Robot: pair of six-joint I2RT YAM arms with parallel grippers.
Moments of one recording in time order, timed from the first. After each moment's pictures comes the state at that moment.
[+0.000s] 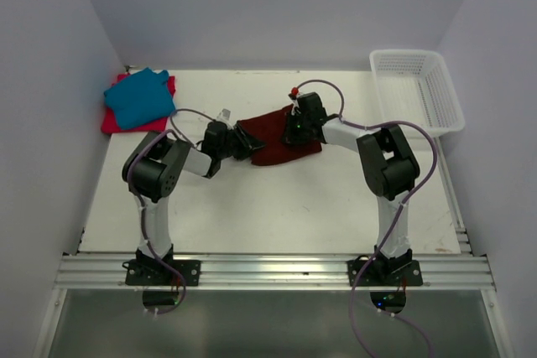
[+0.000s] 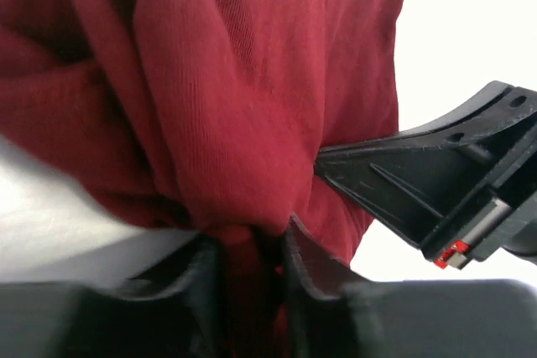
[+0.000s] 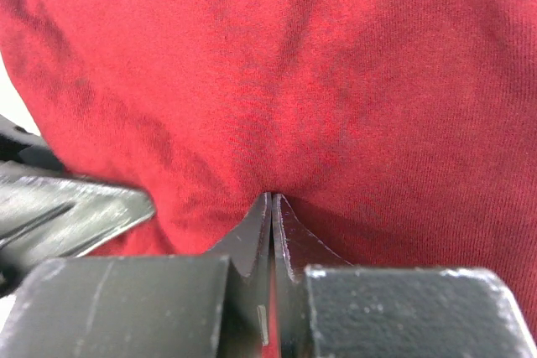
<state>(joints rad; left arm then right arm) -0.38 2.01 0.84 0.70 0.34 -1.04 0.46 2.08 1.36 -0.11 -0.22 0.40</state>
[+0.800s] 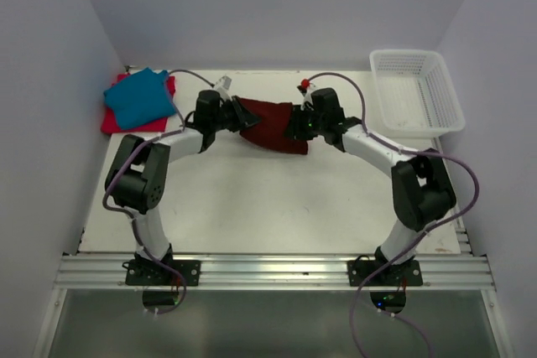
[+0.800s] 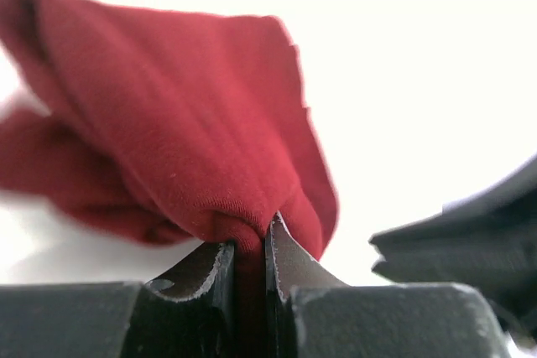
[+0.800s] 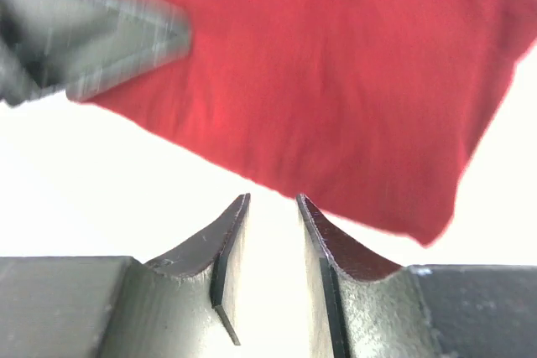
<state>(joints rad) -0.33 1.90 1.02 0.41 0.40 -0.77 0.46 1.79 1.21 -0.13 -0.25 0.38</state>
